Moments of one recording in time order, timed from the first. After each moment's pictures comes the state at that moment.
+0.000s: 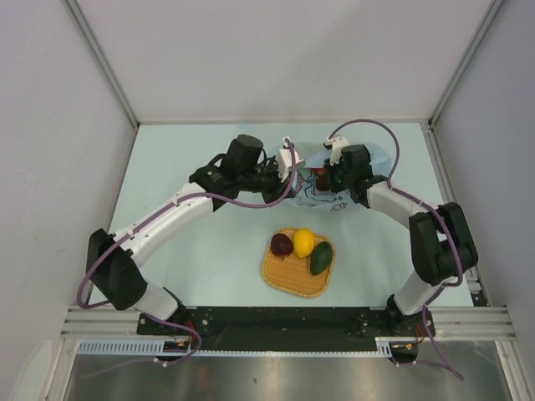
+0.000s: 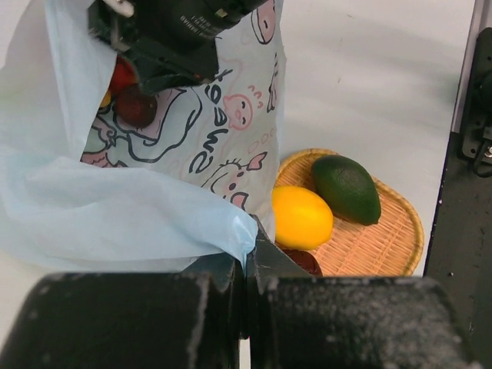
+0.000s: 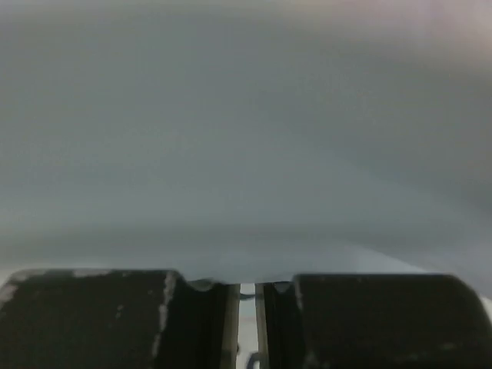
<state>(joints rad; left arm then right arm) -0.71 1.50 1.35 -0.43 0.51 0.27 0.36 1.65 1.04 0.00 -0.11 -0.03</state>
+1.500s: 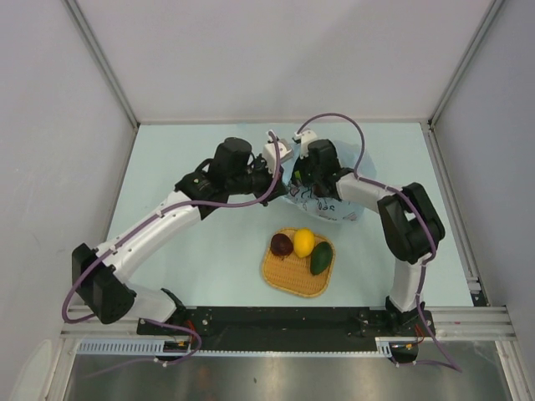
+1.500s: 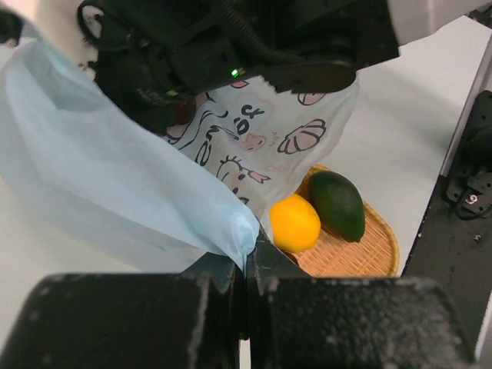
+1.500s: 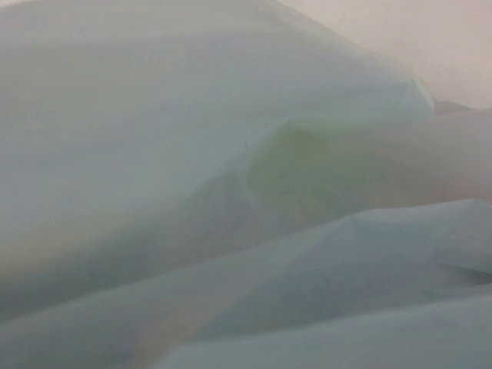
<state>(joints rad) -0.71 1.37 1.30 -0.42 0.37 0.09 0.50 1.89 1.24 0.10 -0.02 0.02</state>
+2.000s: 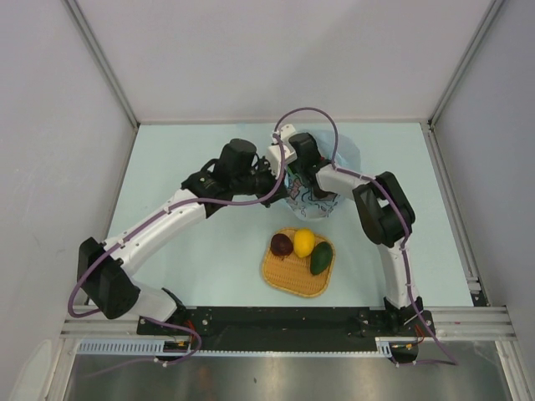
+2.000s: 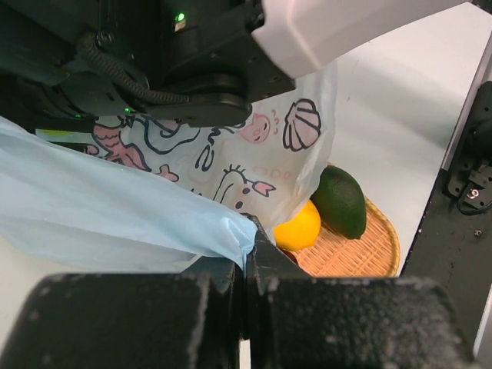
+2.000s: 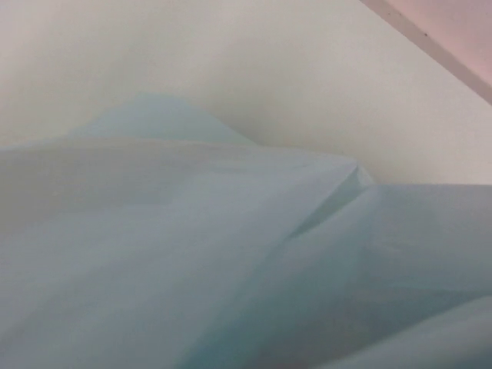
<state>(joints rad) -0.71 1.42 1.29 -0.41 0.40 0.08 0.54 2.15 1.53 0.10 0.19 -0.20</state>
